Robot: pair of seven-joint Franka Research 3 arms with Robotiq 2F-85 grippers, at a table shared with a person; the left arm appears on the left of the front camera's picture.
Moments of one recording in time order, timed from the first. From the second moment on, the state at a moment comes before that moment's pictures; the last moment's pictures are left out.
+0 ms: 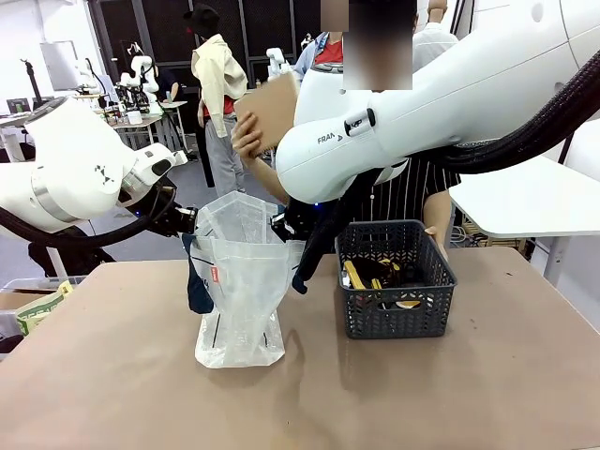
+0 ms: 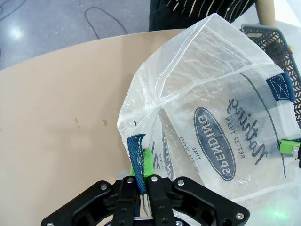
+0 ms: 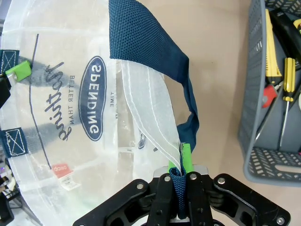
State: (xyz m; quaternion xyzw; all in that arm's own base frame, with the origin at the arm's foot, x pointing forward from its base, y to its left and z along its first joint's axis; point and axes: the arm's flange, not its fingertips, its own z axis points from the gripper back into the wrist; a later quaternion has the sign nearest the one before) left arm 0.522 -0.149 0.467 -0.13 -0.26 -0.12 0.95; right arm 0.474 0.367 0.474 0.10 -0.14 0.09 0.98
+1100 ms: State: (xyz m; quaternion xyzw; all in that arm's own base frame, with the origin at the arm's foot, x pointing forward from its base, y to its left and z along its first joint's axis) left arm 0.522 -0.149 0.467 -0.13 -0.26 -0.12 0.95; right arm 0.474 0.367 0.474 0.10 -0.14 0.09 0.98
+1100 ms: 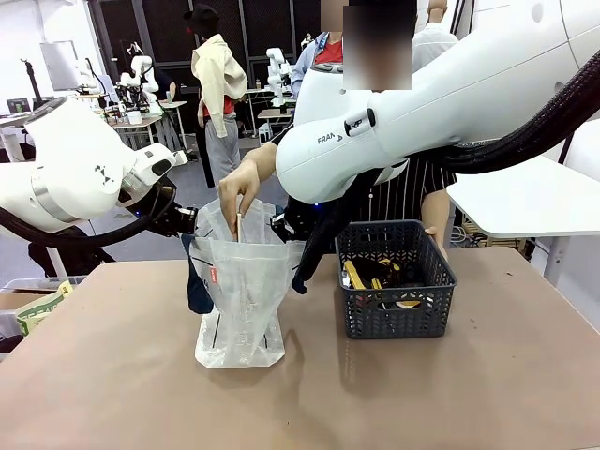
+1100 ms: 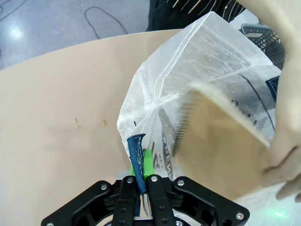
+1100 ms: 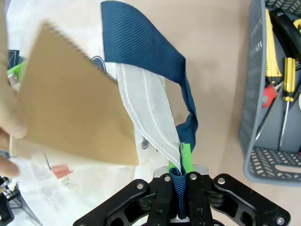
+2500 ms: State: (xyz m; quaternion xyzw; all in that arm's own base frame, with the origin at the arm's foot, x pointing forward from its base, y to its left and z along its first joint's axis) left arm 0.522 -0.149 0.467 -0.13 -0.26 -0.12 0.95; right arm 0.474 0.367 0.474 0.10 -0.14 0.09 0.98
